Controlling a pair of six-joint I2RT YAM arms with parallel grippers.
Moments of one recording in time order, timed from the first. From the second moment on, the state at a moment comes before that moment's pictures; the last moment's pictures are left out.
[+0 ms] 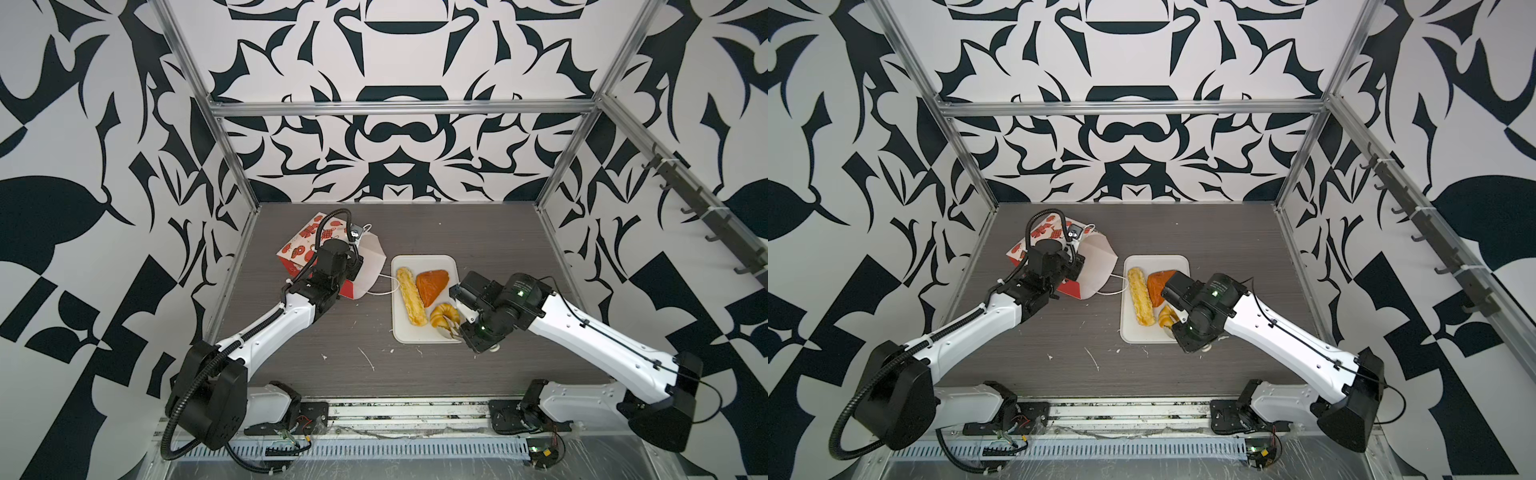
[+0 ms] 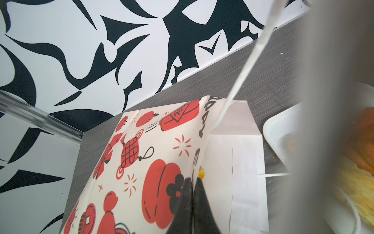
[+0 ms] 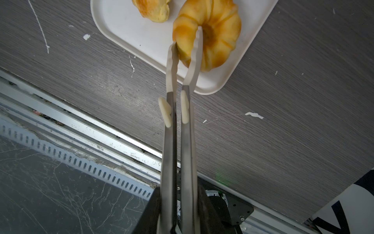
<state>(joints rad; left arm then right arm) -0.51 1.30 0.82 0.04 -0.27 0.22 0.85 1.22 1.19 -1.41 -0.02 0.37</state>
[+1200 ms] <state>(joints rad) -0.50 1.27 0.81 0.05 -0.25 0.21 0.85 1.14 1.29 -1.40 0.01 0.40</state>
